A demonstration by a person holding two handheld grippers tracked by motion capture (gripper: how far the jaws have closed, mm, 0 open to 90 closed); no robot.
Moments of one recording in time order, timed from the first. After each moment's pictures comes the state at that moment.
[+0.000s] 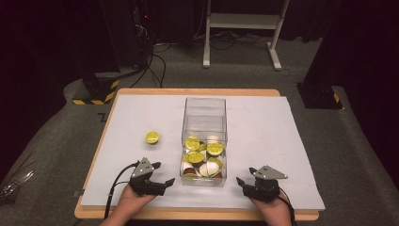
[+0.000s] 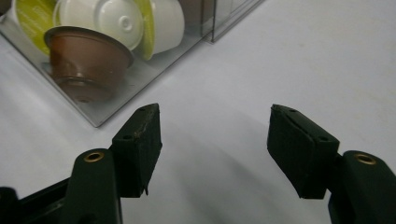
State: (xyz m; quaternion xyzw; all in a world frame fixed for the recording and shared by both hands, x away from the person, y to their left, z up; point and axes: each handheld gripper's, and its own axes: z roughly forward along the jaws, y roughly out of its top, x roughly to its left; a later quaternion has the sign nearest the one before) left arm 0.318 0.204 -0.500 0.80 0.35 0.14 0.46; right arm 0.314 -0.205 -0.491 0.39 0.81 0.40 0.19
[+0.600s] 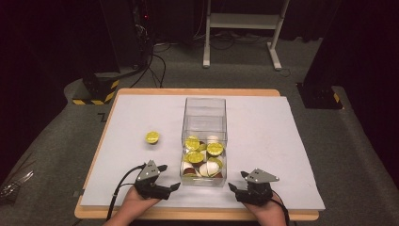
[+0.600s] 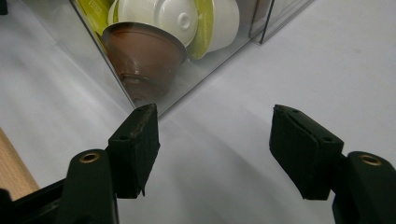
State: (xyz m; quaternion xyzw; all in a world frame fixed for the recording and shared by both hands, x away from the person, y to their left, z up) left arm 0.313 0.189 -0.499 0.81 0.33 0.13 0.47; right arm 0.306 -0.185 -0.493 0.36 0.83 0.40 0.16
